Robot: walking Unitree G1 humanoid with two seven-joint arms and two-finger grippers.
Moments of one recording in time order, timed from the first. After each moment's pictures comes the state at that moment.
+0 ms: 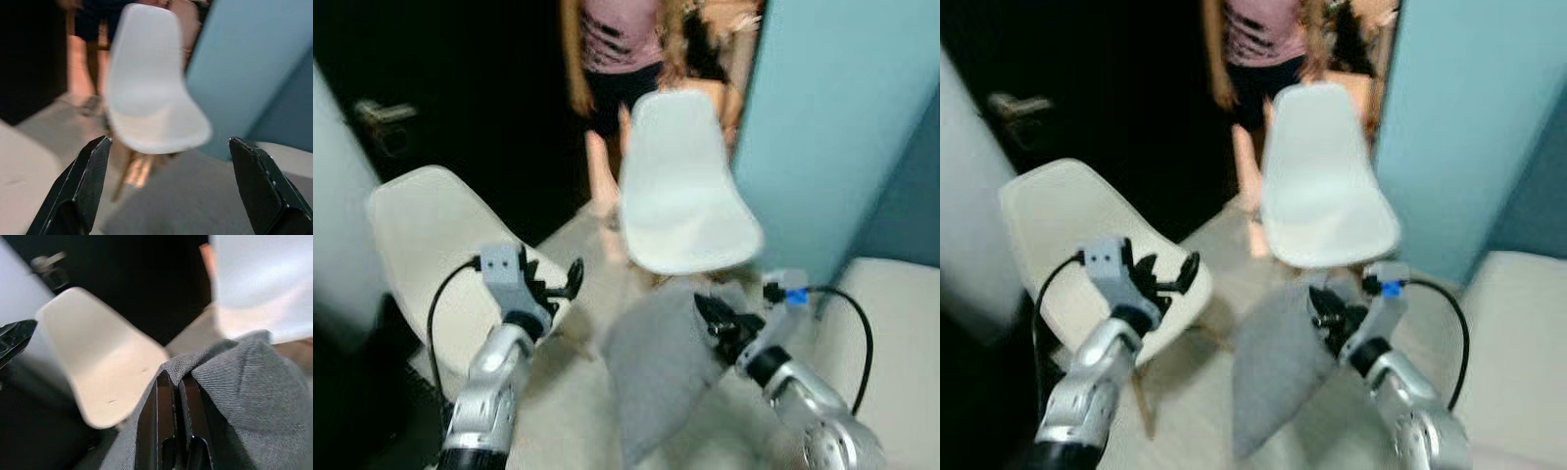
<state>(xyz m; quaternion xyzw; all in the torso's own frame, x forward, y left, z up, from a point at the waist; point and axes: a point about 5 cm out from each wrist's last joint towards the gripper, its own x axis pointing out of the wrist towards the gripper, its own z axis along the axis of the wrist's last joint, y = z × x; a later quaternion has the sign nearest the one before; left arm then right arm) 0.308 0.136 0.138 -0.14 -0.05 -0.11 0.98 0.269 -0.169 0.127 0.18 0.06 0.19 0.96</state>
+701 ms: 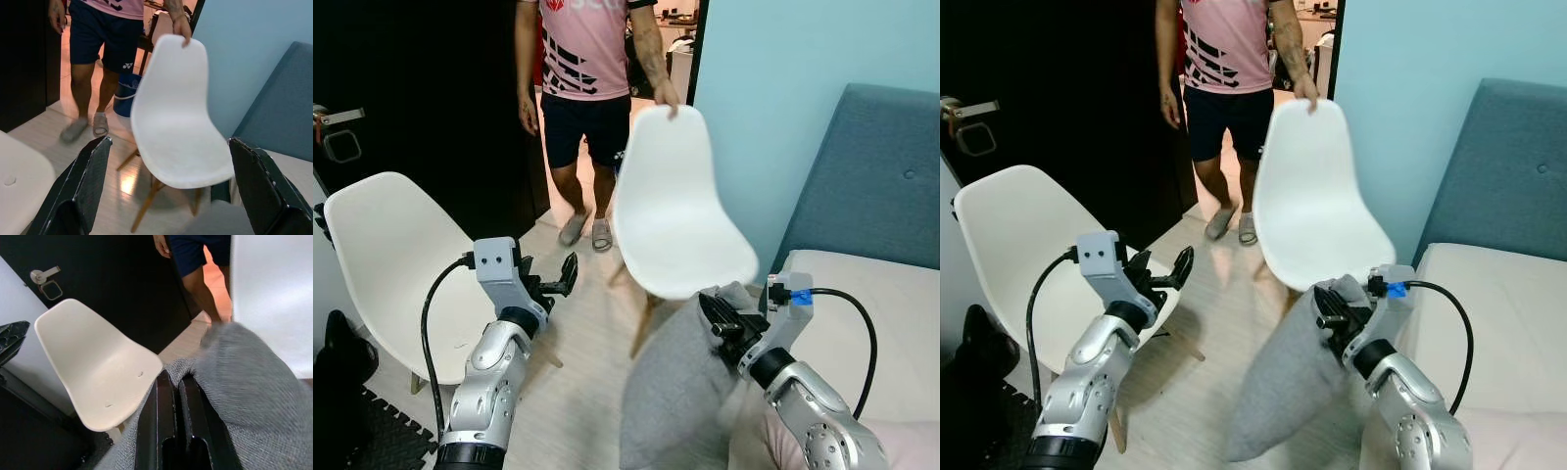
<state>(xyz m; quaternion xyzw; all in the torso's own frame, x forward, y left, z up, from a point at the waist) 0.309 0.141 0.138 -0.14 -0.05 -0.09 0.98 0.267 -0.170 0.125 0.19 0.06 0.19 0.96</state>
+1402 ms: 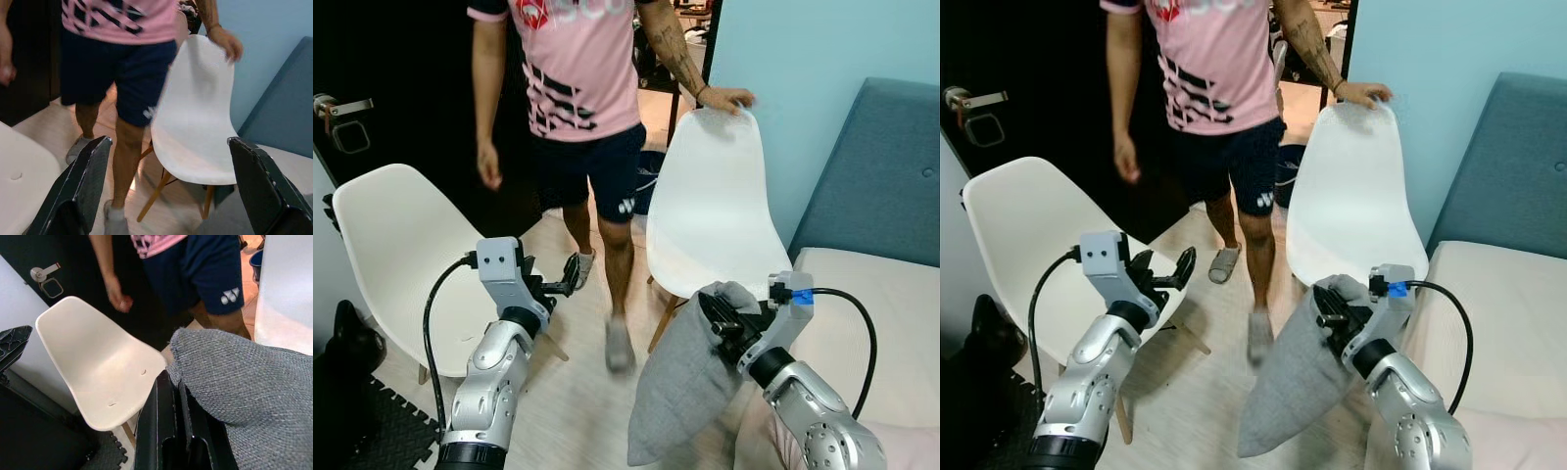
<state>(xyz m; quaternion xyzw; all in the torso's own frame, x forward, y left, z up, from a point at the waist) 0.309 0.141 0.138 -0.14 -0.05 -0.10 0.98 0.267 -0.170 0.125 0.20 0.06 0.18 0.96</state>
